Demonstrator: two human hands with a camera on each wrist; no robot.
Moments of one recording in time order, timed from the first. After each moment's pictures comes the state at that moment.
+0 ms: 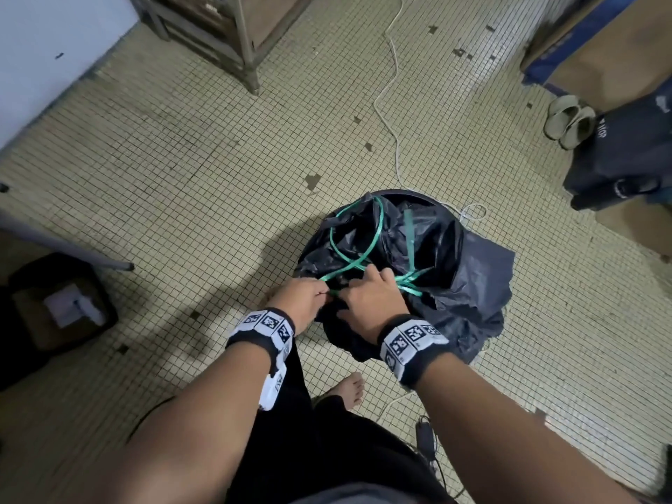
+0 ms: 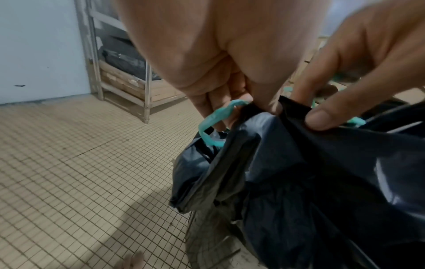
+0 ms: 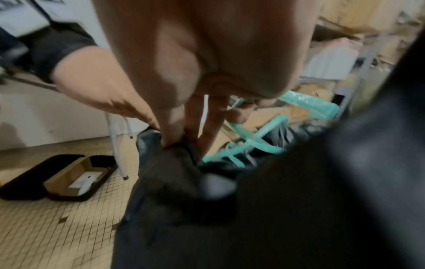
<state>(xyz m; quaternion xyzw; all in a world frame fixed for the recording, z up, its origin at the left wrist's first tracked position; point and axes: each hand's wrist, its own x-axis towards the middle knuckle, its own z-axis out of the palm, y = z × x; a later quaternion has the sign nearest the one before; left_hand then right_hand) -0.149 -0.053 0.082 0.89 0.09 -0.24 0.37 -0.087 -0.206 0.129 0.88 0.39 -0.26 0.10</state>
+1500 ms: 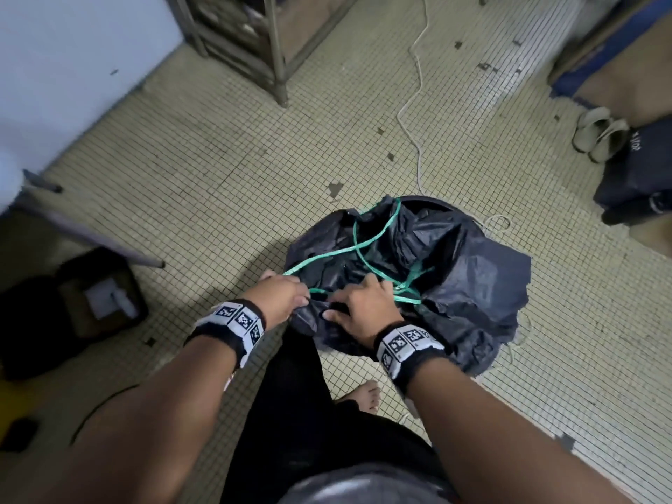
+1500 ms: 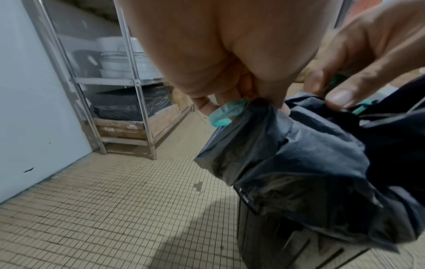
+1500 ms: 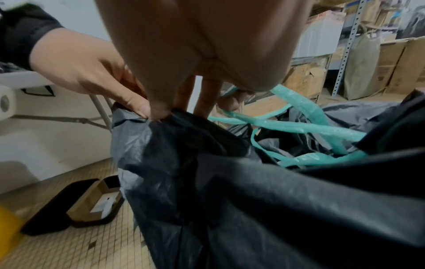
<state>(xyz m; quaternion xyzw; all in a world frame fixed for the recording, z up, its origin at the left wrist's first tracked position) -0.185 0.009 0.090 0.93 0.01 -0.27 0.23 -0.116 -0.187 0.122 0.89 0.37 -0.27 -0.02</state>
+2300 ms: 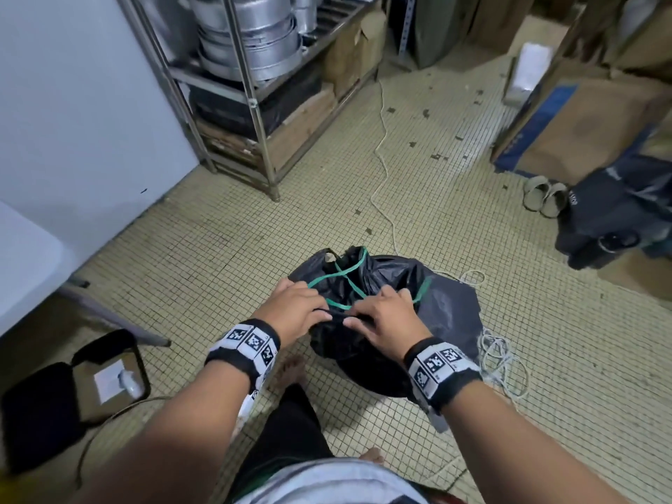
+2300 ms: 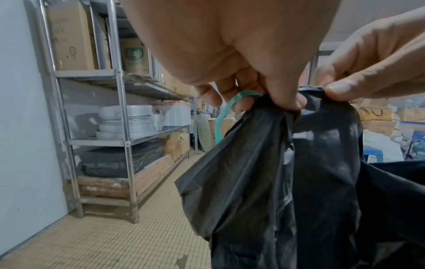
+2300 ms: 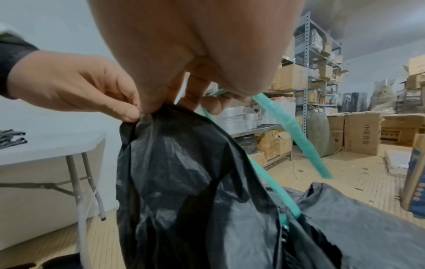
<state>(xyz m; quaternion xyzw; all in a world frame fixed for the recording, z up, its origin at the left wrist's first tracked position) -0.161 -0.064 0.224 0.98 -0.08 -0.07 0.18 -0.097 -0.283 0.246 0.90 0.40 -0.10 -0.13</state>
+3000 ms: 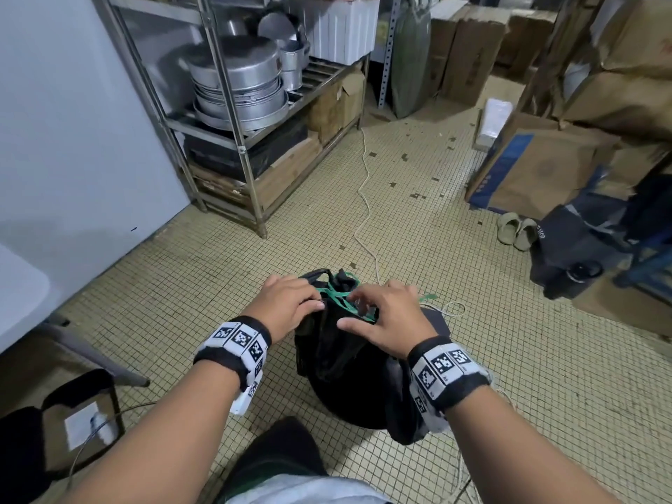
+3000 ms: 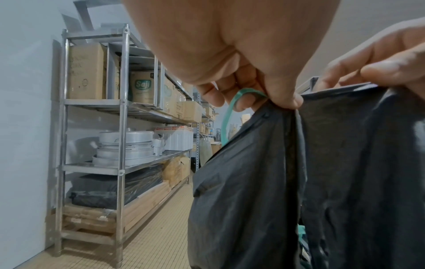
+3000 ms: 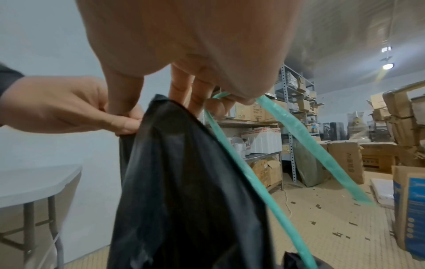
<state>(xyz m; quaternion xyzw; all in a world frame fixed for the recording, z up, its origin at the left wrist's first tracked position) -0.128 -0.086 0.283 0.97 -0.08 0.07 0.22 -0.069 -0.321 0.312 0.91 0.35 -0.03 -0.23</state>
